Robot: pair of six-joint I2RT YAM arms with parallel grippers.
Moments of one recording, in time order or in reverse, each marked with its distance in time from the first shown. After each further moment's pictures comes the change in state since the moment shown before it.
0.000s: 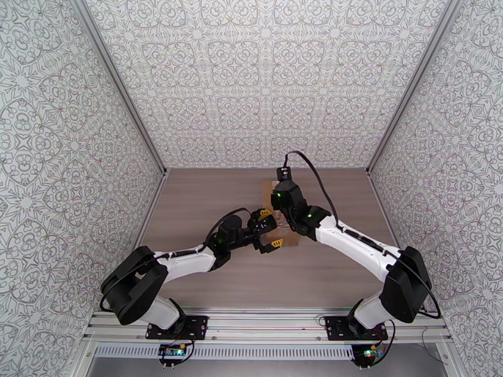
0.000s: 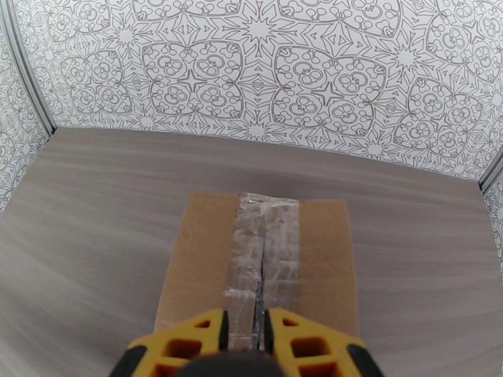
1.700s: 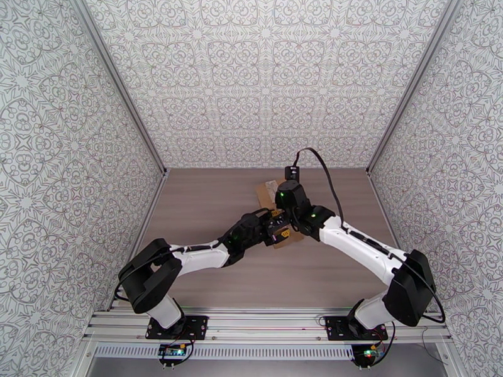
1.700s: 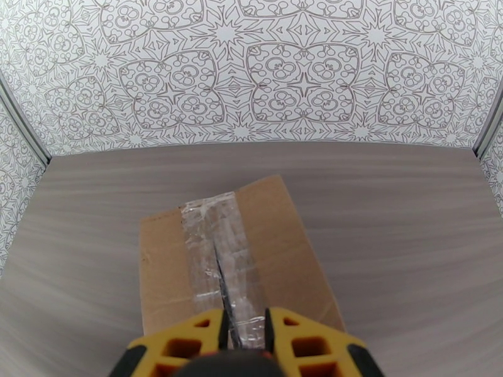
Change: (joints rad) left arm -0.103 0.121 0.146 -0.095 -0.286 -0.004; right arm -0.011 -0.046 -0.022 -0.044 0.032 0.153
